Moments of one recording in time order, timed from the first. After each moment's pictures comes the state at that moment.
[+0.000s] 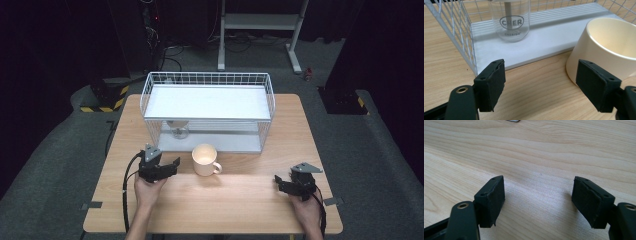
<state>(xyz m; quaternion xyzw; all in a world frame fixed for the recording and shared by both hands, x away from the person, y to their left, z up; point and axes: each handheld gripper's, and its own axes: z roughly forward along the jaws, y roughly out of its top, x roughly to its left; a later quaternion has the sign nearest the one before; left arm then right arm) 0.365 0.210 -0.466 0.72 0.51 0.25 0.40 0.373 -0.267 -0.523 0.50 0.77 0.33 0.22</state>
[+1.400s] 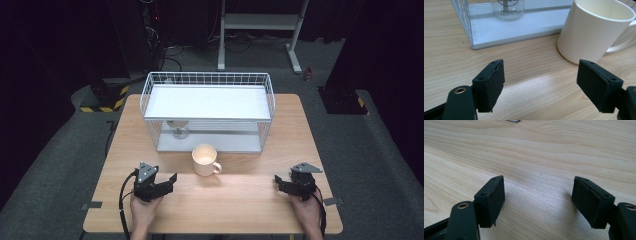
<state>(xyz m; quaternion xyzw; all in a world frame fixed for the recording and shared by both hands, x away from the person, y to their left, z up) 0.319 0.217 -0.490 0.71 0.52 0.24 0.42 0.373 -0.267 -0.523 0.50 0.77 0.33 0.22</state>
